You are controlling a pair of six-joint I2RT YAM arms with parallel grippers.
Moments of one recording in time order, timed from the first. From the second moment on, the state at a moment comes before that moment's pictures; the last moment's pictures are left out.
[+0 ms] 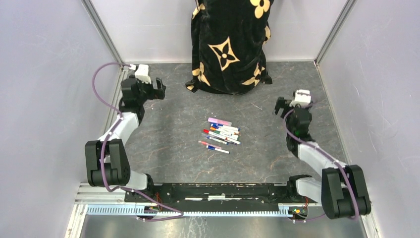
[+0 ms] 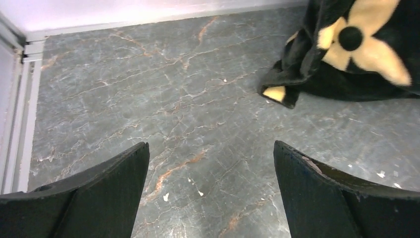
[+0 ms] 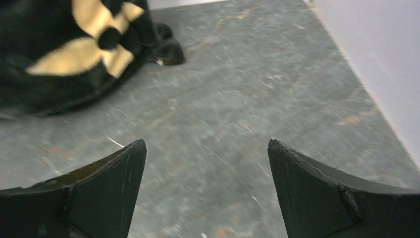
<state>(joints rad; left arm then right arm) 0.05 1.43 0.80 0.36 0.23 0.06 0.12 1.12 0.29 0.71 0.29 0.03</state>
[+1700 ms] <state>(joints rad) 0.17 1.35 1.09 -0.54 0.59 0.20 0.60 1.85 0.92 0.25 -0.16 -0.17</state>
